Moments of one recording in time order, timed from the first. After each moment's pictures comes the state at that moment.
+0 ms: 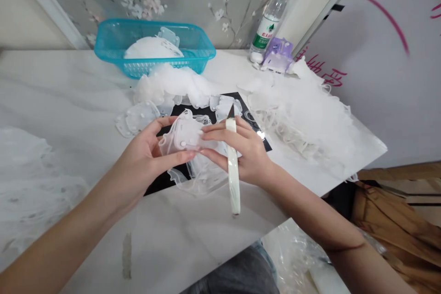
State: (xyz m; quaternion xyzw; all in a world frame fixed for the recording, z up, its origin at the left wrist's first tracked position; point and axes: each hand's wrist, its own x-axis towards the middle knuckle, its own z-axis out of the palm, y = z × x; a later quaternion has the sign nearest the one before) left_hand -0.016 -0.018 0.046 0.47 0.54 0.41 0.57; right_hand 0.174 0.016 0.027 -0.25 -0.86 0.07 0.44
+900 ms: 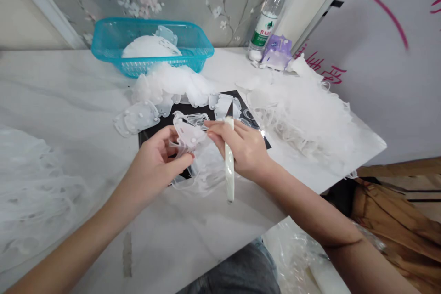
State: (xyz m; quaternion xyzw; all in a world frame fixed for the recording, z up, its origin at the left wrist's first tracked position) left_hand -0.002 -0.018 0.034 0.51 0.59 0.37 0.50; right_hand 0.176 0.014 0.018 -0.35 -0.86 -0.06 0.36
